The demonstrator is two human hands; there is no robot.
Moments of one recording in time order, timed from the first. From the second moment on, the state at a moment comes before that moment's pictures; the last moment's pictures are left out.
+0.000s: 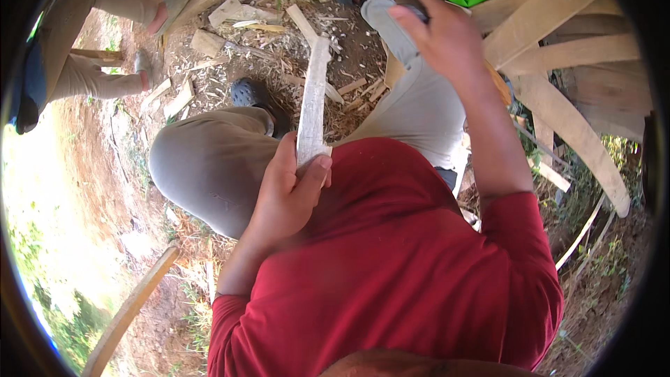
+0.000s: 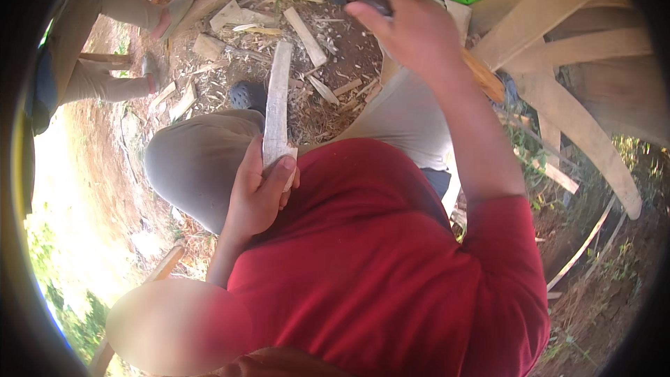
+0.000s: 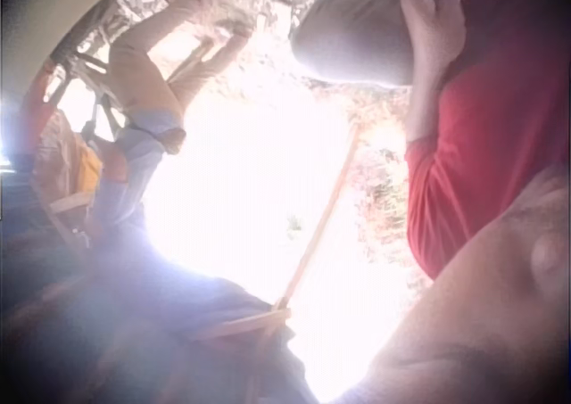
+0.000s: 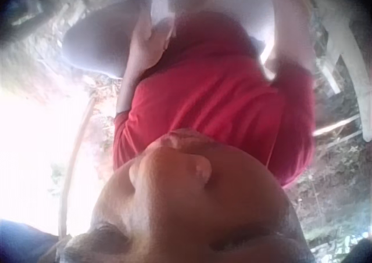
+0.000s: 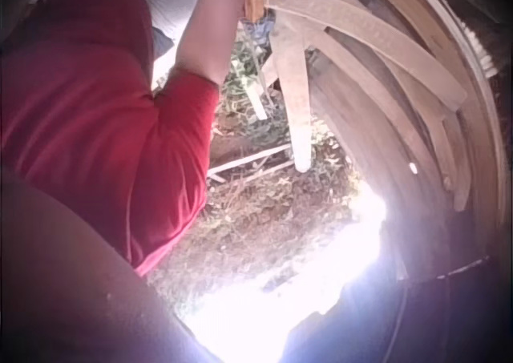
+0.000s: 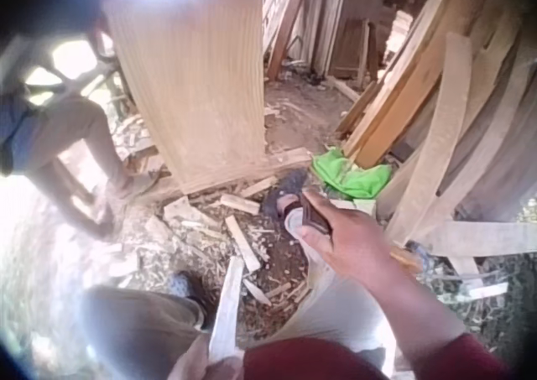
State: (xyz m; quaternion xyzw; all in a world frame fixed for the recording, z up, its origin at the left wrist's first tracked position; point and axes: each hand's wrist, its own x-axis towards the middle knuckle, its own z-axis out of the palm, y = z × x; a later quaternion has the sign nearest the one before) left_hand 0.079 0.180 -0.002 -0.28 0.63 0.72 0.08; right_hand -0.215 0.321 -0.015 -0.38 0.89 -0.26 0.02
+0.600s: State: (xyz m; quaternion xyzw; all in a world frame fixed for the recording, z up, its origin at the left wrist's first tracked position) left_hand 0.022 0.019 0.058 -0.16 0.63 0.75 -0.12; right_hand -0.169 0.317 -0.040 -0.39 0.86 -0.04 0.32
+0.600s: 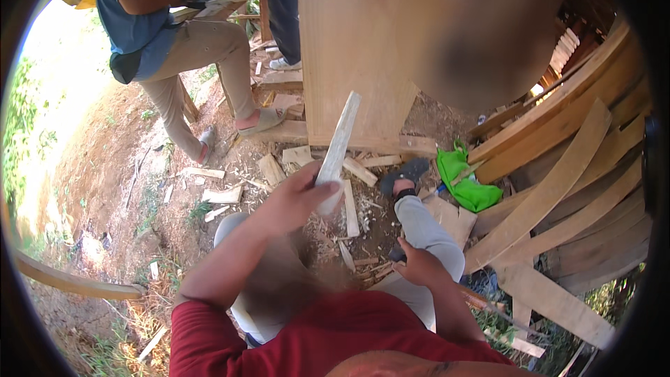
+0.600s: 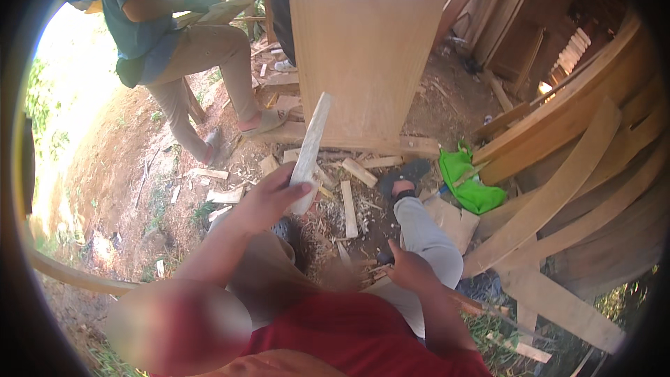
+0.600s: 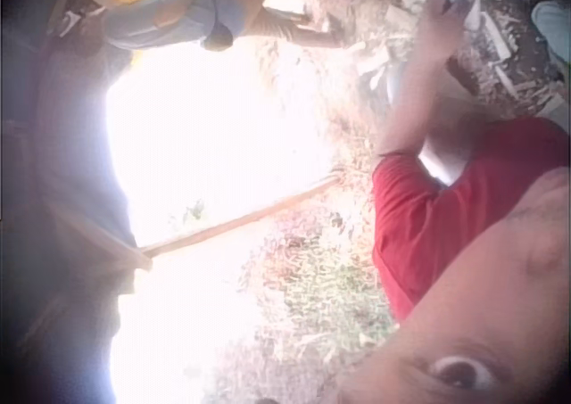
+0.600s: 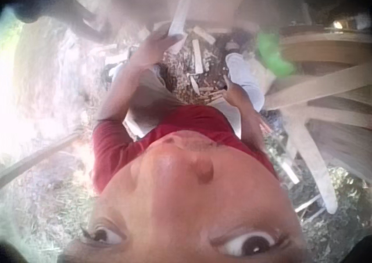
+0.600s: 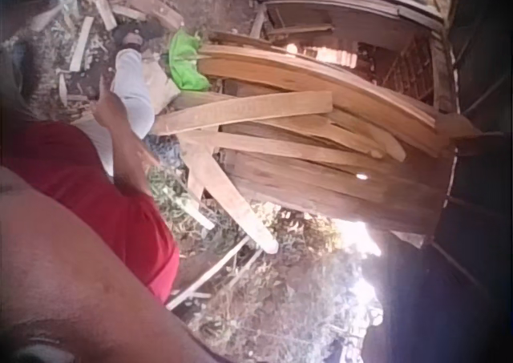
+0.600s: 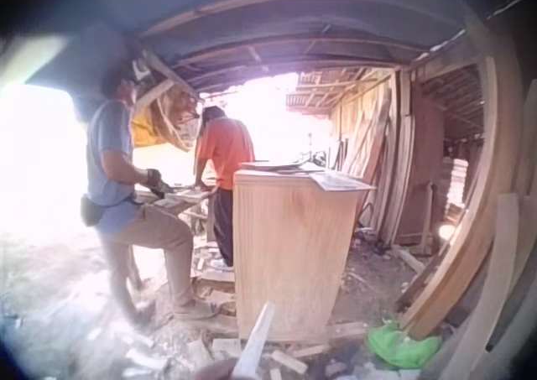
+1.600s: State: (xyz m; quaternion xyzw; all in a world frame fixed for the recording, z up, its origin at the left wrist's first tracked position) left_hand 0.012 0.028 0.019 -0.18 0.78 0.59 -0.12; right_hand -0.182 0.212 0.073 -0.37 0.67 -0.62 0.17
